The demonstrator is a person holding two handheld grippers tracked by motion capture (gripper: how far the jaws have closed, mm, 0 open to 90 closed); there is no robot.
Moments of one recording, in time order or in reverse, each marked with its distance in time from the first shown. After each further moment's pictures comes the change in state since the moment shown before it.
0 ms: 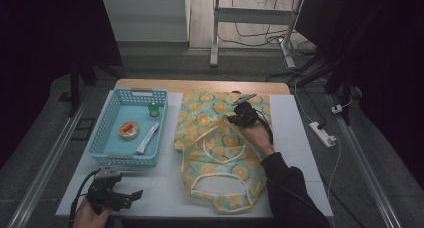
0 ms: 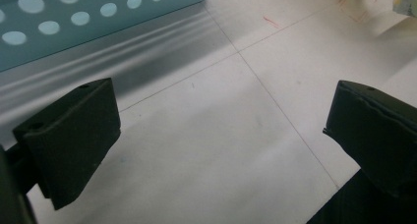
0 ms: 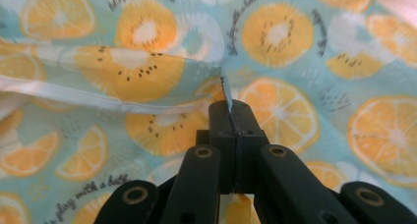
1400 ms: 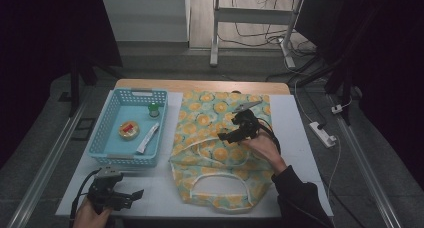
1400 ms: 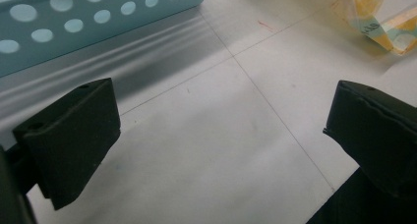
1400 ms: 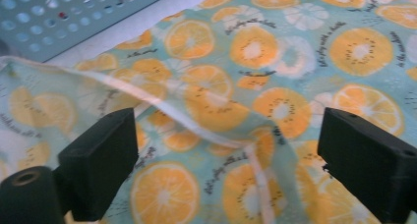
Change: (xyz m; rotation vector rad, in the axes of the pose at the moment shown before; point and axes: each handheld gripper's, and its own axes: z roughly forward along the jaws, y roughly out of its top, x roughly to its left) left arm 0.000 0.002 0.001 -0.007 -0.017 0.007; right arm 0.057 -0.001 -0.060 -0.078 0.156 0.019
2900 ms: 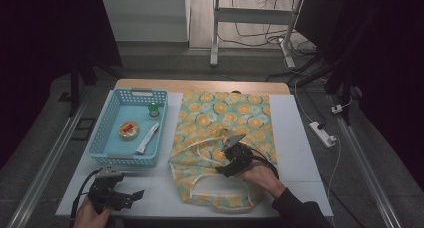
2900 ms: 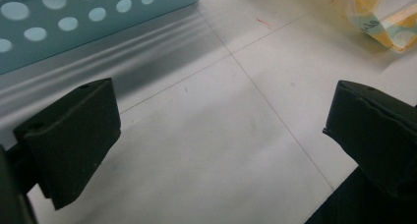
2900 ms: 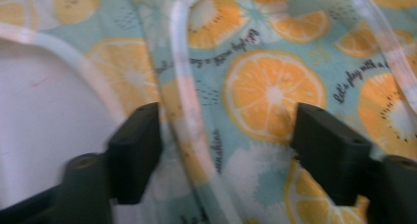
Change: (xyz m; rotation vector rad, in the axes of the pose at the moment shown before) left arm 0.000 0.001 0.001 0.014 -0.003 0.005; right arm 0.064 -0.061 0.020 0.195 0.020 -0.208
